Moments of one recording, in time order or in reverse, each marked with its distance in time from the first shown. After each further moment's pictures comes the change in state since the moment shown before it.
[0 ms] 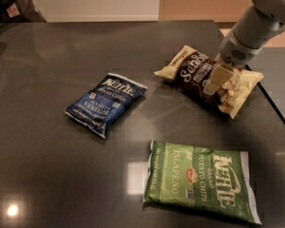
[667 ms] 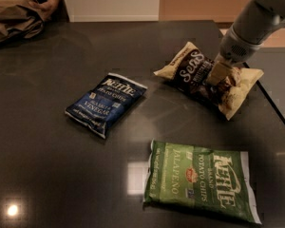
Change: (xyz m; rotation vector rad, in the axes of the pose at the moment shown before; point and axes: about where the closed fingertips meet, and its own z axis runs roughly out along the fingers) arm -0.003 0.002 -0.006 -0.035 0.016 0.023
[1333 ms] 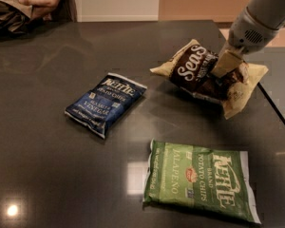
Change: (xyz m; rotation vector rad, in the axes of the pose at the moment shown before) arm -0.013 0.040 -0.053 -0.080 -0.060 -0.014
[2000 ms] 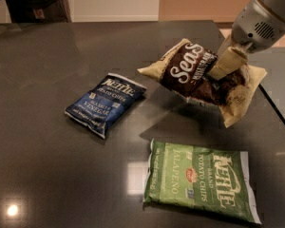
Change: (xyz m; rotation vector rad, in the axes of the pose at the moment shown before) arm -0.014 0.059 -0.033 -0.108 -0.078 -0.031
